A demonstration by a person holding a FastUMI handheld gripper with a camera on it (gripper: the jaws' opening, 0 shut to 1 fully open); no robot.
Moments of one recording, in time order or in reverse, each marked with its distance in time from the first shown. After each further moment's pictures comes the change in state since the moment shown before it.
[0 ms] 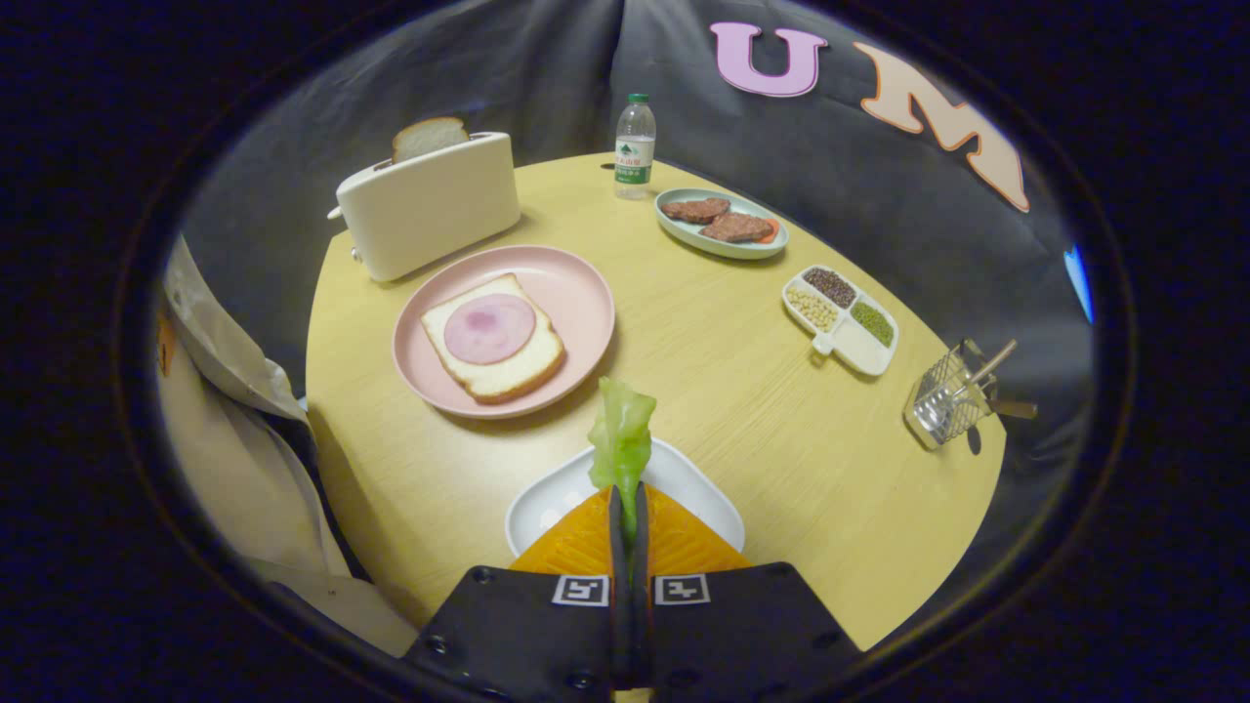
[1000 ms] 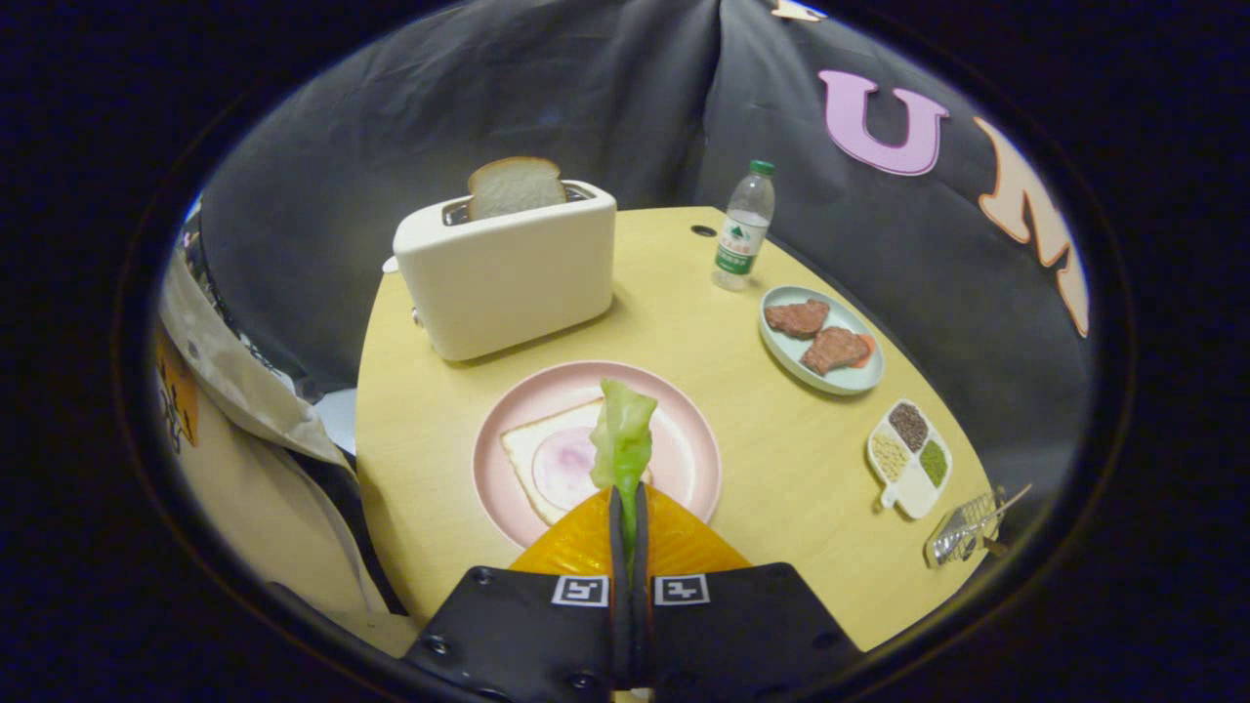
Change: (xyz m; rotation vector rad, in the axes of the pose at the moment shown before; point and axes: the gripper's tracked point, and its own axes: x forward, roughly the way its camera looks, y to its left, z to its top) arm 0.039 0.095 0.117 -0.160 -0.097 0.164
